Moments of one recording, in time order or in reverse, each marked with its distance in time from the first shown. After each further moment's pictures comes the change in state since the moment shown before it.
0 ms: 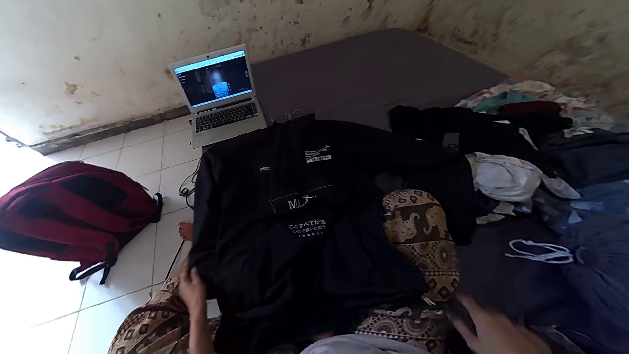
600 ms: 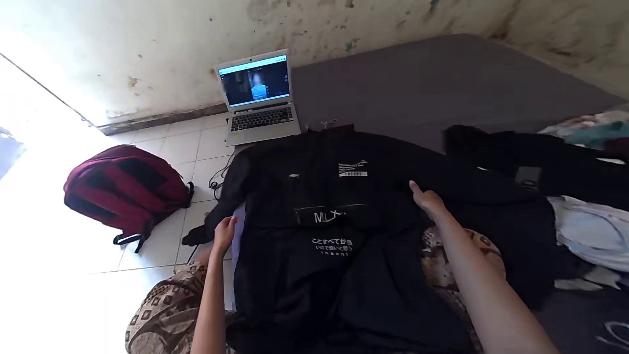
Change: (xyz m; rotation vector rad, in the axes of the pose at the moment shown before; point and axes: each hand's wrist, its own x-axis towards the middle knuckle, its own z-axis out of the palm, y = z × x) left_hand 0.081 0.090 0.033 -0.026 -0.441 0.048; right_hand 0.311 -0.136 -0.083 0.620 0.150 0.107
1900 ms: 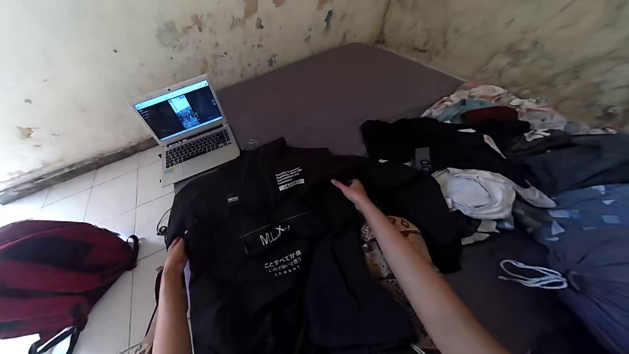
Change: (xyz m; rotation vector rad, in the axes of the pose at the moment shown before) left_hand 0.092 0.037 0.033 -0.387 0.065 -0.093; right_hand 0.016 -0.006 0.005 0.333 0.034 -0.097
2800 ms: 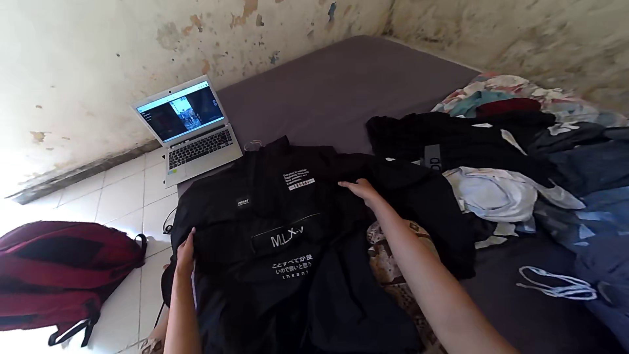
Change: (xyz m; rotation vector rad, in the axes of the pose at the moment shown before) left_hand -0.007 0.000 0.020 0.156 0.106 -0.021; right_hand 0.015 -0.001 -0.013 0.023 -0.108 0.118
